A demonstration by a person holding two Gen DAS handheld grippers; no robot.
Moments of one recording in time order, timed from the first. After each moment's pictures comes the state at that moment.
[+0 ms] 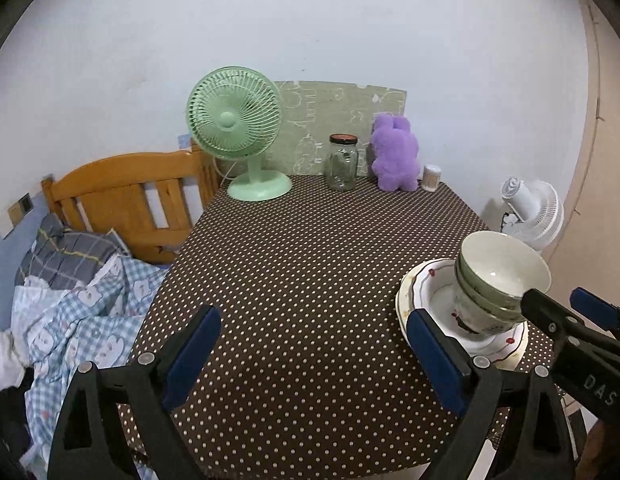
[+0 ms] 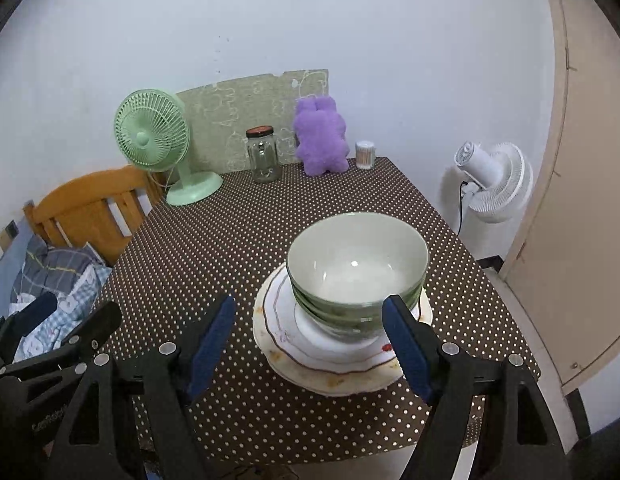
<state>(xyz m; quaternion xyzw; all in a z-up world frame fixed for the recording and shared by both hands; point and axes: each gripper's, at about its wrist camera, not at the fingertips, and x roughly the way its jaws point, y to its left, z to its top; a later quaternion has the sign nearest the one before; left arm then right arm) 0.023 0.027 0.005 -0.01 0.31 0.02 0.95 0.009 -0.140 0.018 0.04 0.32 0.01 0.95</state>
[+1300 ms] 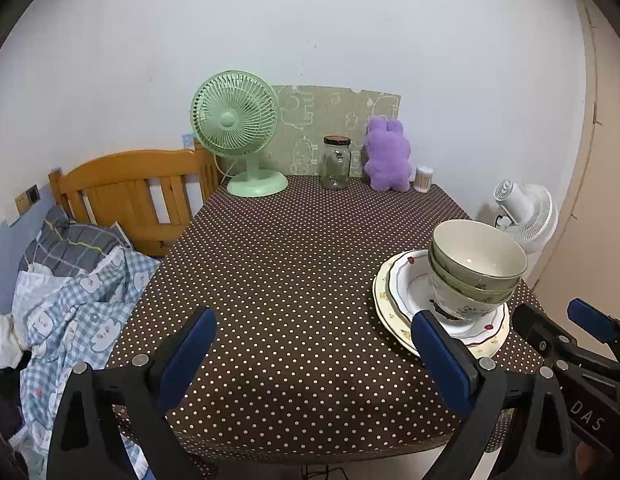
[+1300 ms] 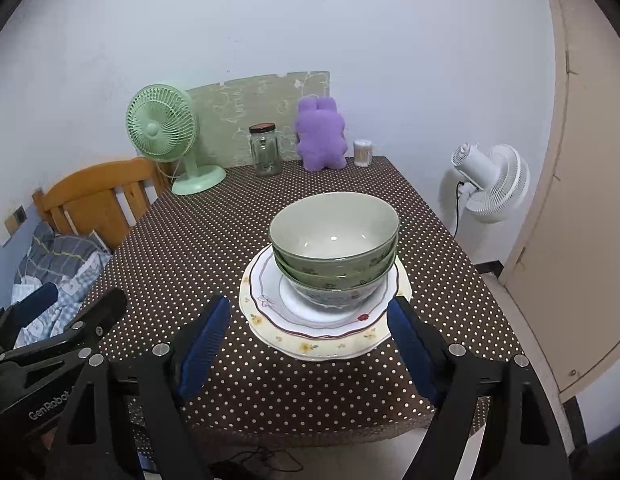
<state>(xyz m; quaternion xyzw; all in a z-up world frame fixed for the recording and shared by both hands) -0.014 0.001 0.000 -0.02 0.29 0.02 0.96 -0.029 -0.164 0.005 0.02 0.31 0.02 0.95</state>
